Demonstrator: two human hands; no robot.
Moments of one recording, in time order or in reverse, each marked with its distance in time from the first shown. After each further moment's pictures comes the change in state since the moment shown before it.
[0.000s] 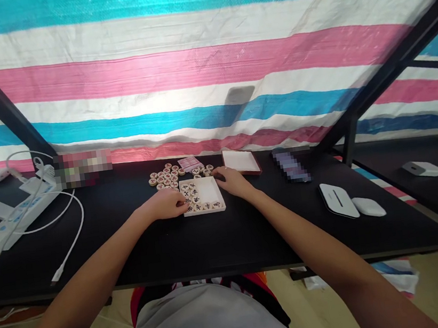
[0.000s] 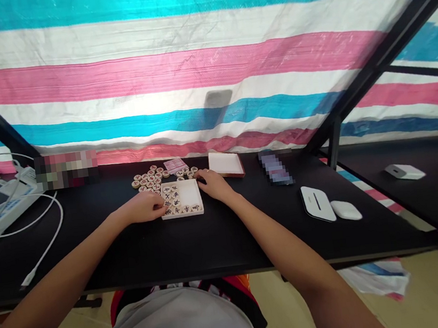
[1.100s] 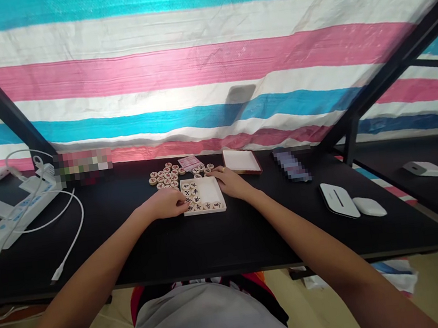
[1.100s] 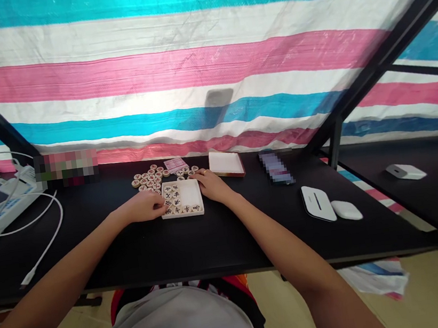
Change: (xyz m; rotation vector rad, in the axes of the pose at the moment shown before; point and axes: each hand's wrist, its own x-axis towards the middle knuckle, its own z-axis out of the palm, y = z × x) left_hand 0.000 0.002 -0.001 -0.019 0.001 -0.014; right_hand -0.002 0.004 0.009 -0.044 0.010 -0.182
